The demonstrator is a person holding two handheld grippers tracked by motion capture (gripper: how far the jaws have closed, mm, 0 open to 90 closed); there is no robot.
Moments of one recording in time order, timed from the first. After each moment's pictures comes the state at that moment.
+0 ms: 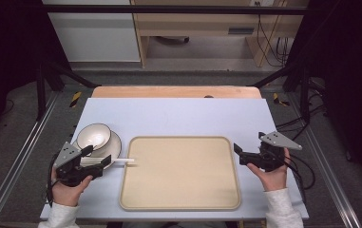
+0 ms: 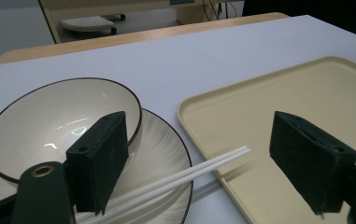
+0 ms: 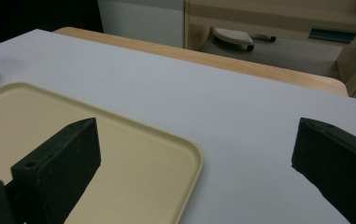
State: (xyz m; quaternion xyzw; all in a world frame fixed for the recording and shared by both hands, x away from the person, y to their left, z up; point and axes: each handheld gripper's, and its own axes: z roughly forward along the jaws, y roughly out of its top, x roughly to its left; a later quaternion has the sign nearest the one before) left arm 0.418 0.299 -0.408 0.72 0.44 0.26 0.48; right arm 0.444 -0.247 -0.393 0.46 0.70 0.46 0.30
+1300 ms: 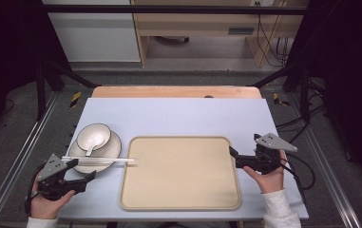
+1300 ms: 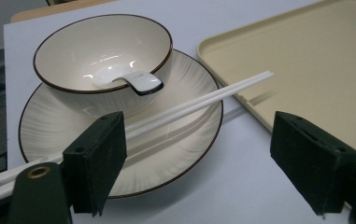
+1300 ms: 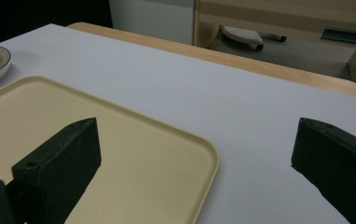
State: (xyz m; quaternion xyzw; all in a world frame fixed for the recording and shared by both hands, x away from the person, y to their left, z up) left arm 0.397 0.341 -0.427 0.76 0.43 0.24 0.41; right arm 0.439 -0.234 -0.392 0.44 0.71 0.47 0.29
